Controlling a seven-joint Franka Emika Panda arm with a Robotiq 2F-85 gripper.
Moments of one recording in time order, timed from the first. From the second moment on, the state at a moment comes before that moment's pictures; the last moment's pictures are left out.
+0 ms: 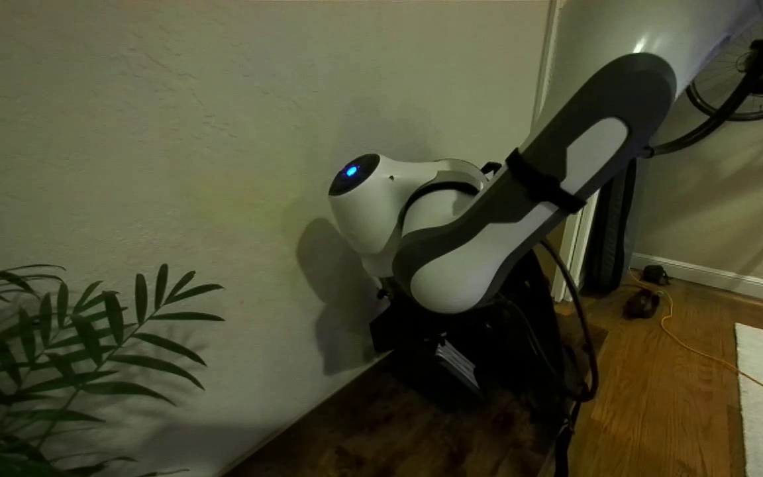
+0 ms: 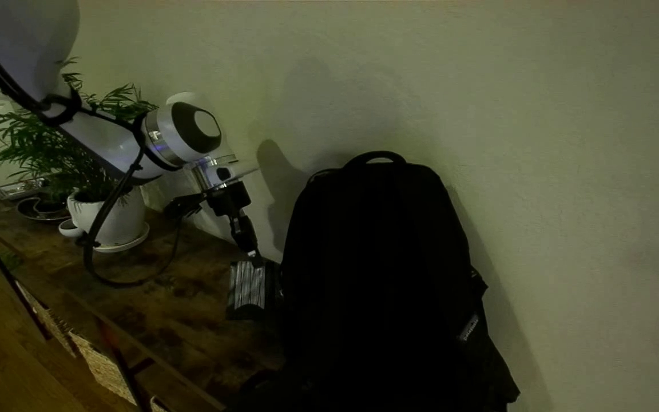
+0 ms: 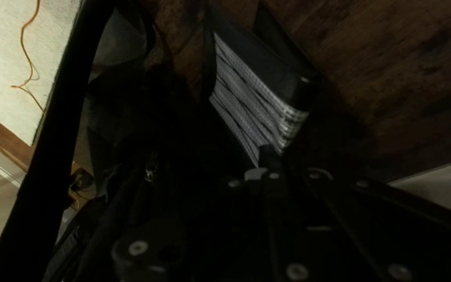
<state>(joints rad) 0.39 0.86 -0.27 -1.59 -0.36 2.24 1.30</state>
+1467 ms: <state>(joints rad) 0.42 0.66 -0.26 -1.82 -0.59 2.32 1.60</state>
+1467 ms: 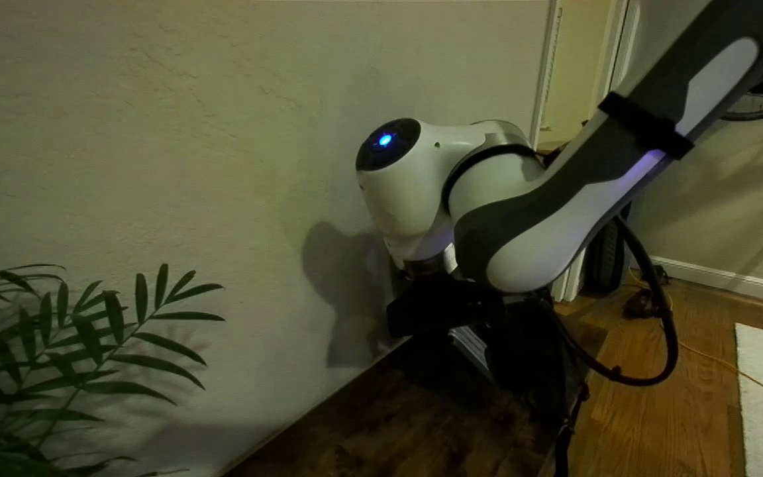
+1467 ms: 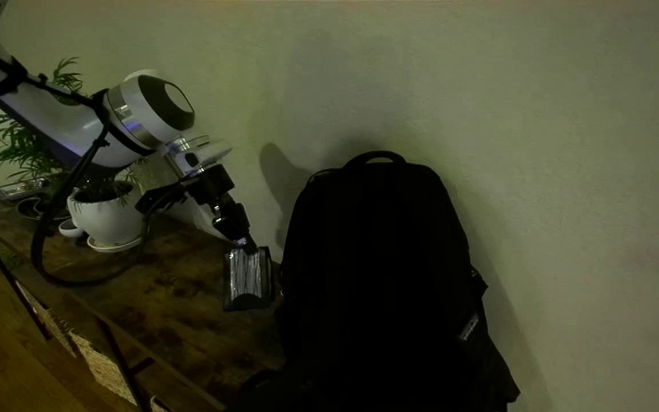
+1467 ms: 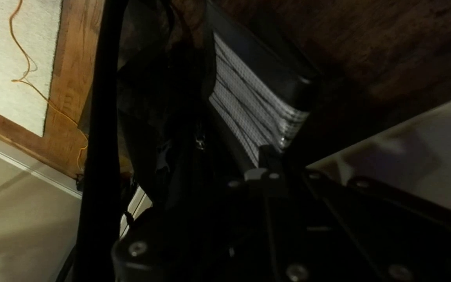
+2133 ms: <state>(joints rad) 0.37 0.60 -0.26 -1.82 -0.67 2.32 1.66</state>
